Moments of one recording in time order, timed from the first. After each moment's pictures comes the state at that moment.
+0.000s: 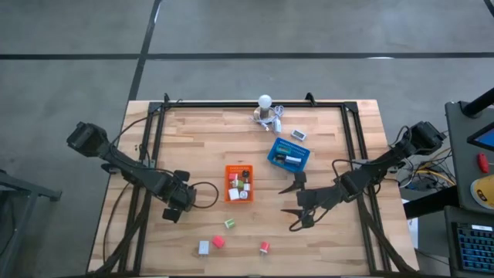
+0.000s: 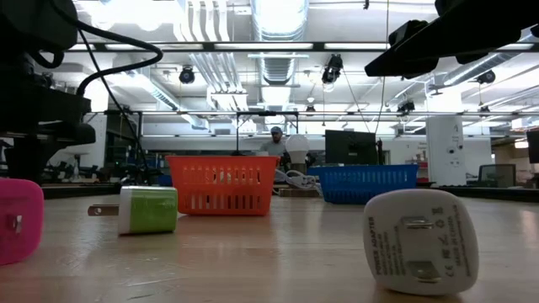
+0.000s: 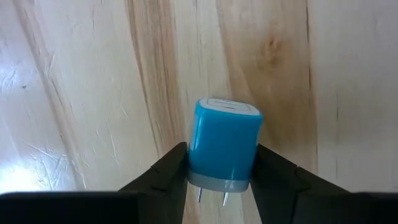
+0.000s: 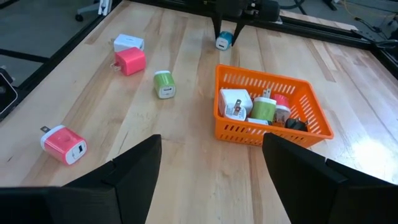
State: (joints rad) left arm -0.49 1.35 0.57 -0.73 -0.08 -0.32; right arm 0.52 1.31 0.58 0.24 0.42 0.10
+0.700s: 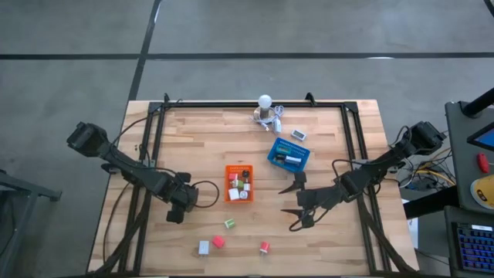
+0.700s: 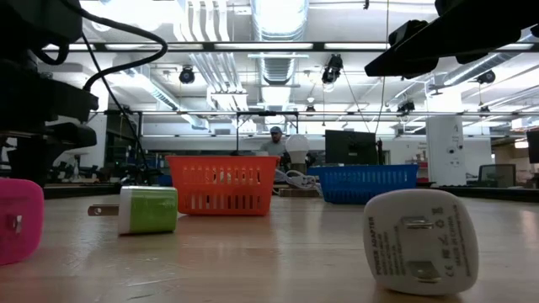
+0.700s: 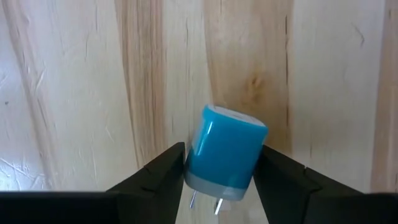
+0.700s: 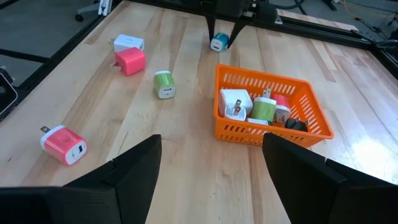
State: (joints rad) left arm -0.49 1.35 0.57 -0.65 -0.06 -0.40; right arm 0.51 1.31 0.58 0.24 0.42 0.10
